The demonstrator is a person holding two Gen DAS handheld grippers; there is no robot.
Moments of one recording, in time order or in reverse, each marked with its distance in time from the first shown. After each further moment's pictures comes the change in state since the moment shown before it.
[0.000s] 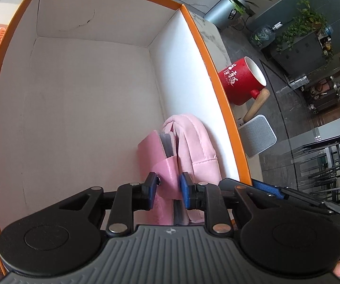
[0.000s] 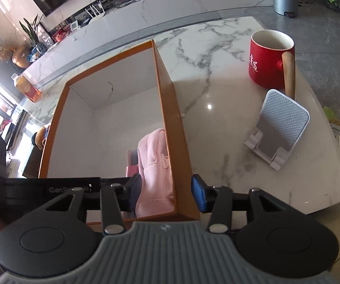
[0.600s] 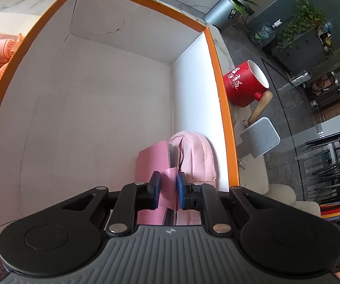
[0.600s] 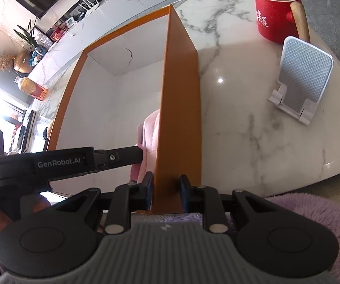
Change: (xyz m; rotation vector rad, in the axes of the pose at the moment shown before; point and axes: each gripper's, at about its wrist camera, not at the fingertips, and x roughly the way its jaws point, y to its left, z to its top) left arm -0.013 0.007 0.005 0.031 -0.006 0.027; right arm 0.014 0.012 -0.021 0.135 0.072 0.093
